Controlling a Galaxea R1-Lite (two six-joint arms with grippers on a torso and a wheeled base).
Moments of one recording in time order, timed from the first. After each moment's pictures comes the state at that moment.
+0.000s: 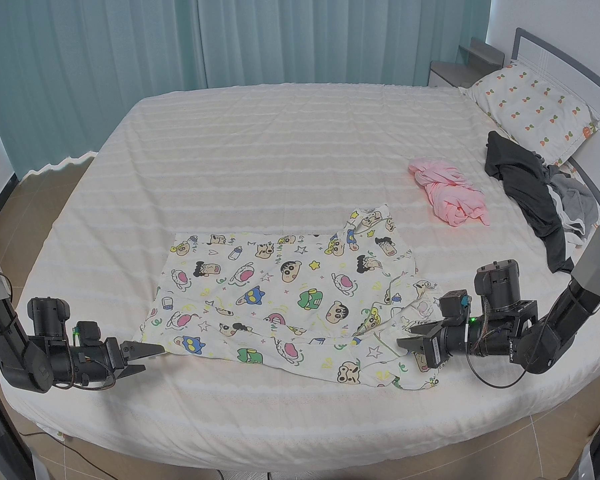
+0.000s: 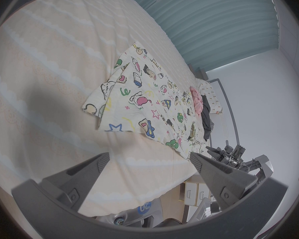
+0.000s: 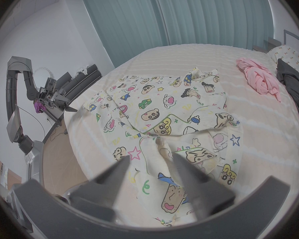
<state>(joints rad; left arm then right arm) 0.23 2.04 -0.34 -0.89 -0.83 -0.38 0.35 2.04 -0.61 -0.80 0.31 -0.10</state>
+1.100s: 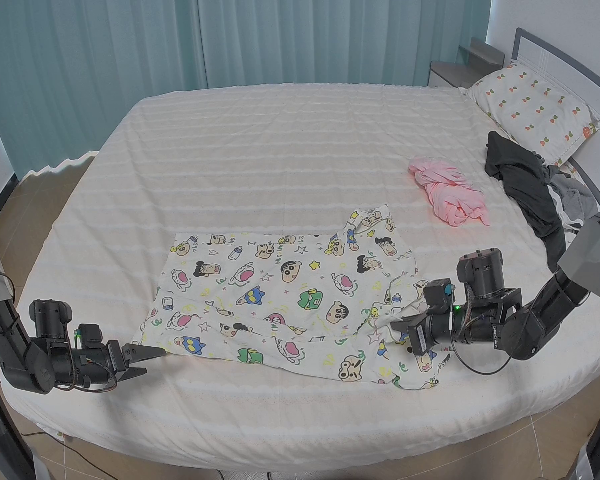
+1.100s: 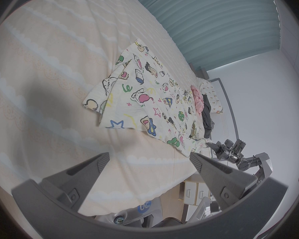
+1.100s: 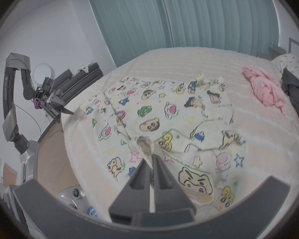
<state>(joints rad) 0.23 2.06 -0.34 -0.90 -0.83 -0.38 0.38 2.10 -0.75 -0.71 0.29 -0.13</state>
